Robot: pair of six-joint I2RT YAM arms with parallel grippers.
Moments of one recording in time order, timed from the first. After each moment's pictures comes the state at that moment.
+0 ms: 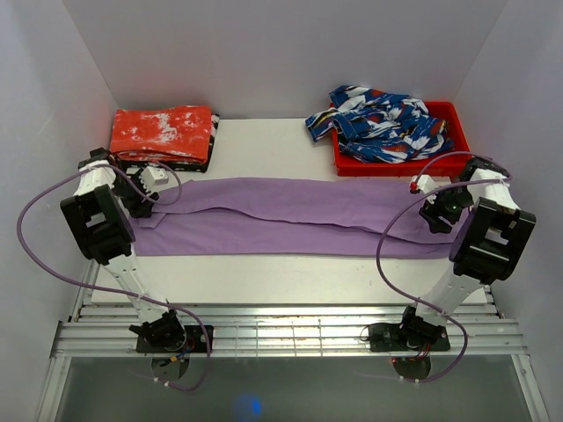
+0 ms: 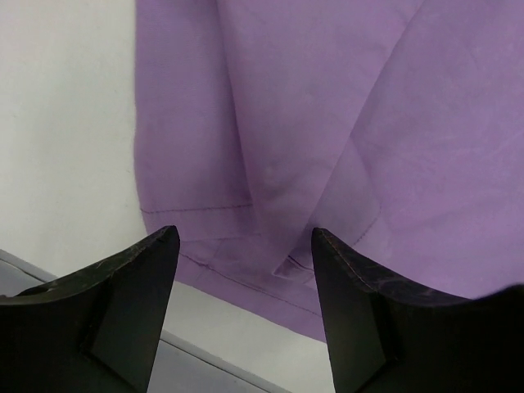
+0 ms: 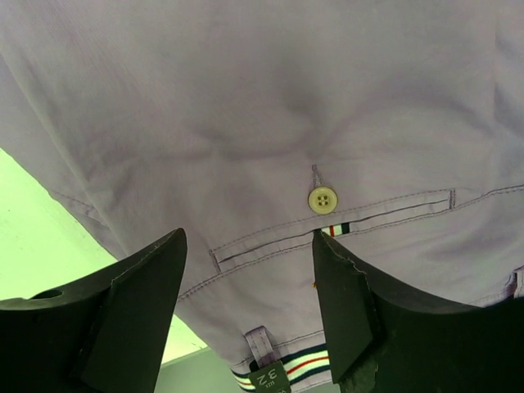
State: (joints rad) left arm 0.44 2.04 1.59 -0.95 0.46 1.46; right arm -0.39 1.77 1.30 -1.00 -0.35 -1.52
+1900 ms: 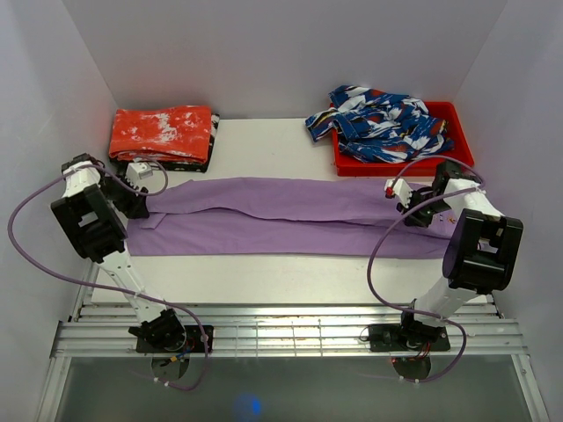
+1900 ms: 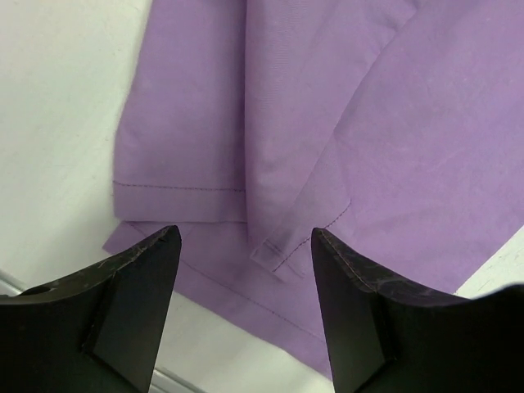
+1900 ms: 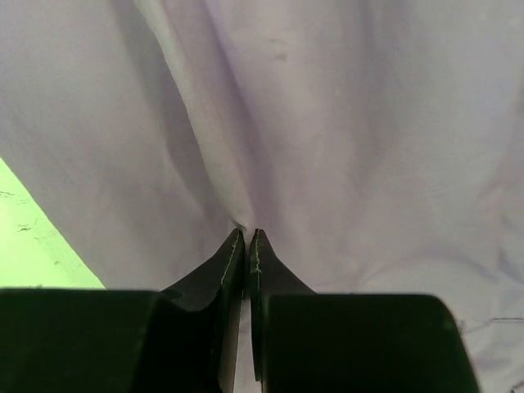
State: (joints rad) left arm 0.54 2.11 1.69 -1.10 0.62 1.36; right arm -0.22 1.66 1.10 -0.84 -0.47 -1.43
